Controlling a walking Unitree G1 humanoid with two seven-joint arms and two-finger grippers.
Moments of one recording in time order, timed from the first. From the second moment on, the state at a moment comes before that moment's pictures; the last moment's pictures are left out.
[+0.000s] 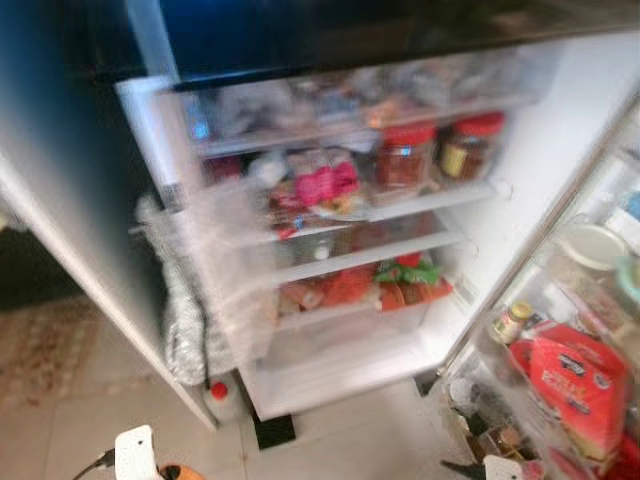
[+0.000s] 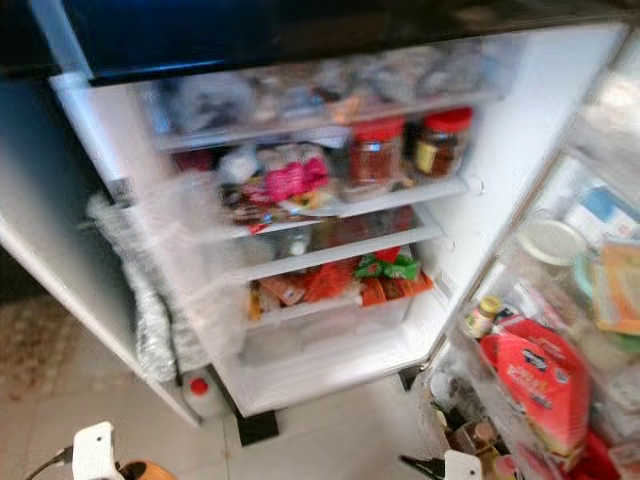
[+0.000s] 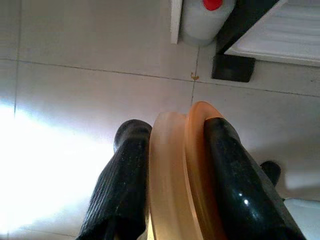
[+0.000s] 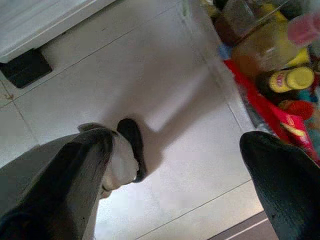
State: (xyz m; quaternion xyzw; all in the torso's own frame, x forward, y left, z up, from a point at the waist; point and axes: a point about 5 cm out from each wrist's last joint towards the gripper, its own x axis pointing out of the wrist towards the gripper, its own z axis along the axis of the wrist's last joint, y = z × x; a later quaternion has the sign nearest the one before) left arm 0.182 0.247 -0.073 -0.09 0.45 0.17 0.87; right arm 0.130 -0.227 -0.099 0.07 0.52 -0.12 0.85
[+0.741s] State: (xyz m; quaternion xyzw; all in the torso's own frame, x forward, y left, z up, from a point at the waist) left arm 0.181 0.248 -0.074 -0.09 0.45 0.17 0.87; right arm 0.130 -0.228 -0.099 0.07 0.52 -0.11 0.84
